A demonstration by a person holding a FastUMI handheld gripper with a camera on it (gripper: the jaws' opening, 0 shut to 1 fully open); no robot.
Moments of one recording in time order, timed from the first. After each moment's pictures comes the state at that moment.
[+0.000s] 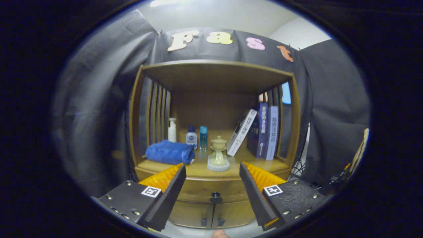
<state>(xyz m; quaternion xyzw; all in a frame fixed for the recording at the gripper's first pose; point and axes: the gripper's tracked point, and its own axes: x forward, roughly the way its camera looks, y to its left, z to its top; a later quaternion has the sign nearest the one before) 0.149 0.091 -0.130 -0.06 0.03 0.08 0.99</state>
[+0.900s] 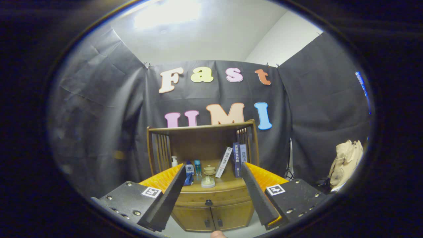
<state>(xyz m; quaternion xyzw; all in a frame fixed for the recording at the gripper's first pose) -0.006 0.023 0.009 0.00 -0.04 0.05 1.00</state>
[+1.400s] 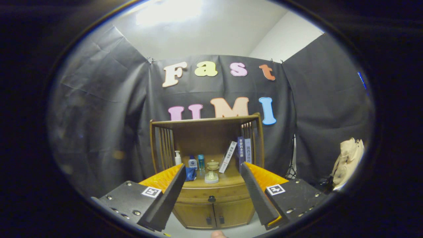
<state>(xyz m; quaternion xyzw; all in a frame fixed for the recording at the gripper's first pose) -0.003 0.033 -0.001 0.00 -0.03 0.06 1.00</state>
